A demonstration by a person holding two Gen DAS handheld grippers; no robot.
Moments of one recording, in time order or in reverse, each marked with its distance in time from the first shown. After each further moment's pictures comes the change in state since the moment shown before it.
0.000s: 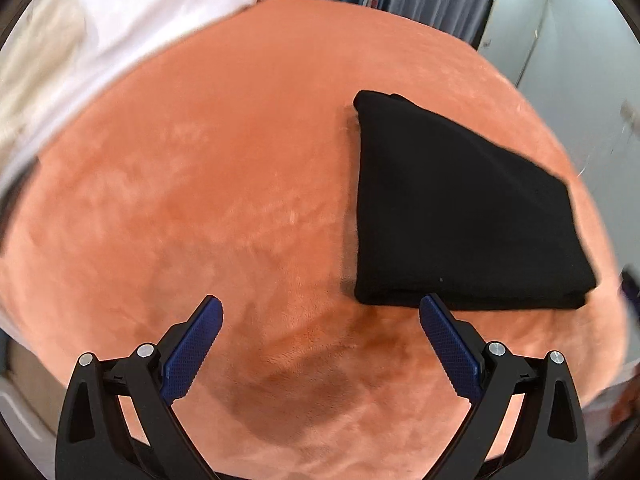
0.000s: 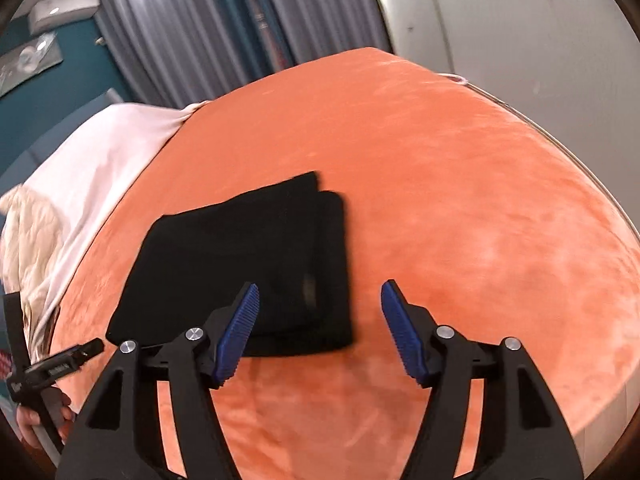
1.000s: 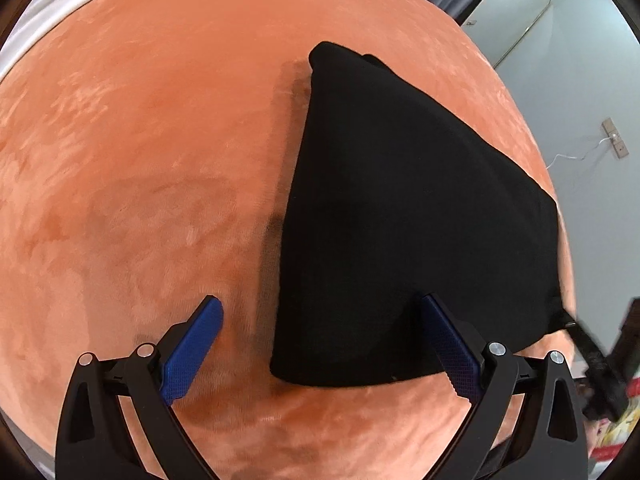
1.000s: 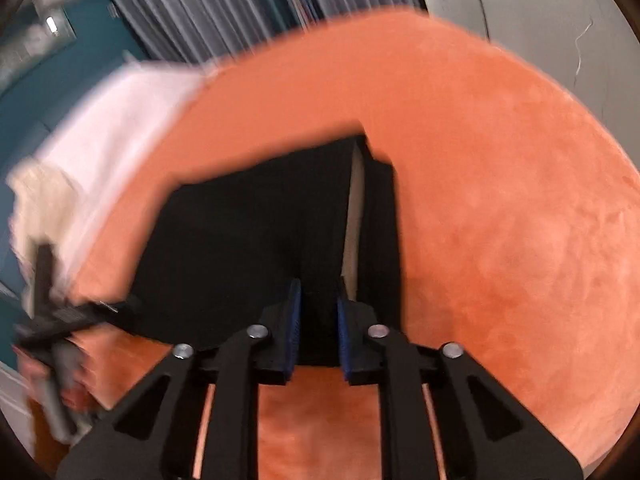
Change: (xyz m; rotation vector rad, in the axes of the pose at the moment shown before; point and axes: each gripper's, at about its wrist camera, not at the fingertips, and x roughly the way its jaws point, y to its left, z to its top) left arm 0.064 -0.028 0.038 -0.022 0.178 -0.162; right arm 0.082 0.031 0.000 -0.079 0.216 0.080
